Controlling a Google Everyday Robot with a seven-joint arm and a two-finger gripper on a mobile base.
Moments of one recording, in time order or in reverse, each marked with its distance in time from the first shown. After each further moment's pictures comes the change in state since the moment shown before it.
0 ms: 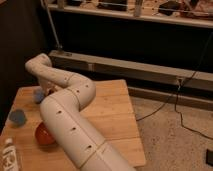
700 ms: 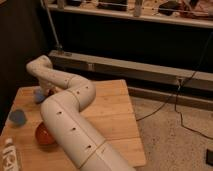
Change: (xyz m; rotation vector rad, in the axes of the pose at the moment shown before) arm 0.002 0.006 0.013 -0.008 0.006 -0.031
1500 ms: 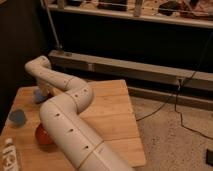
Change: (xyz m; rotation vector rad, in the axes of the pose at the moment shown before) arm 0.008 0.004 0.001 -0.013 0.057 -0.003
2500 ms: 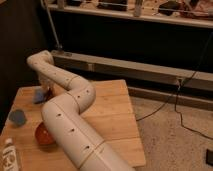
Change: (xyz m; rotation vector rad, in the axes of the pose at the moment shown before) arm -0.017 0.000 -0.040 -0.047 -0.016 0.042
